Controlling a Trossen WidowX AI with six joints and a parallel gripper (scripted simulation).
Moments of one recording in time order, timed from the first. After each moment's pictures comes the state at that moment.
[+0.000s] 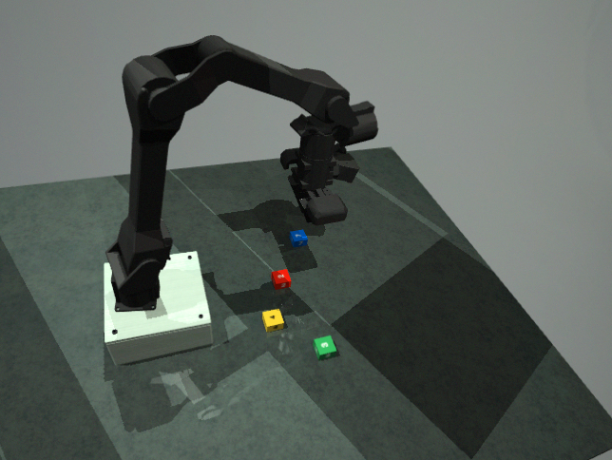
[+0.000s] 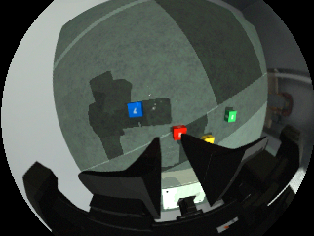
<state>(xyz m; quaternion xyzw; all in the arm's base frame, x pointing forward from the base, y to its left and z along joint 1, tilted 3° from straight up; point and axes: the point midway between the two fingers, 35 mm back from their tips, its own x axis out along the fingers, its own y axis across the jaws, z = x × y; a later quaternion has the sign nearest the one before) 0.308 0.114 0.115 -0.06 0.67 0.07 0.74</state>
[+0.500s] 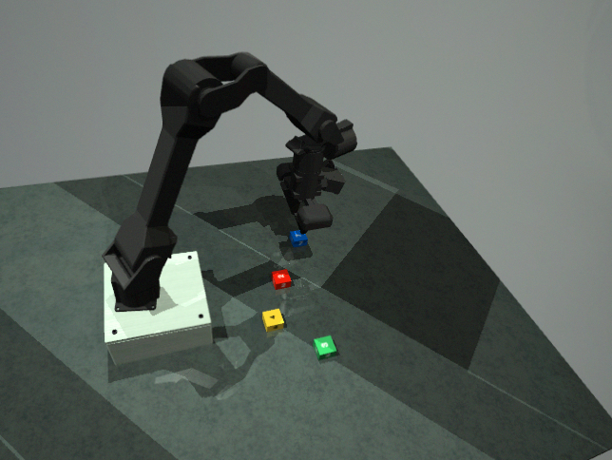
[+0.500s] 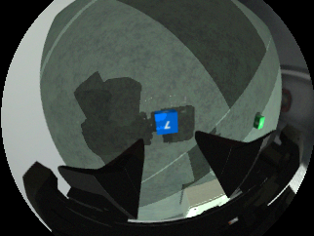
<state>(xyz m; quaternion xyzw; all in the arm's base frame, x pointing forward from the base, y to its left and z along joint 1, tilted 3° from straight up) 0.317 0.180 0.041 -0.05 0.68 0.06 0.73</state>
